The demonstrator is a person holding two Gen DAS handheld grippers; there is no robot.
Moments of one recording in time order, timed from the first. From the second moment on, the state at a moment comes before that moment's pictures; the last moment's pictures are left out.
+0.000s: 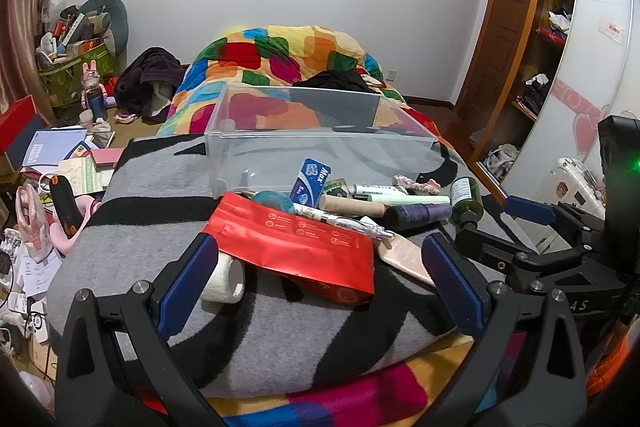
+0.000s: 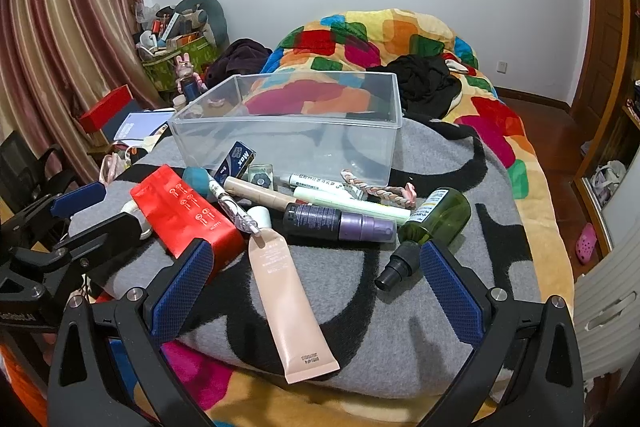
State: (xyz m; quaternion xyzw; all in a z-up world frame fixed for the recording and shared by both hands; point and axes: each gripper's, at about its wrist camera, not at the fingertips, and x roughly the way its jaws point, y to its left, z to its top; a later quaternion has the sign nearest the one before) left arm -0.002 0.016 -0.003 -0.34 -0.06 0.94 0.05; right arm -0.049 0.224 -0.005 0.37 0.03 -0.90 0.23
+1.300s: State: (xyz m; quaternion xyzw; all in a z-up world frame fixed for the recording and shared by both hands) left arm -0.016 -0.051 -0.051 -0.40 -0.11 0.91 -0.01; right arm -0.133 0.290 -0.049 0.45 -0.07 -0.88 0.13
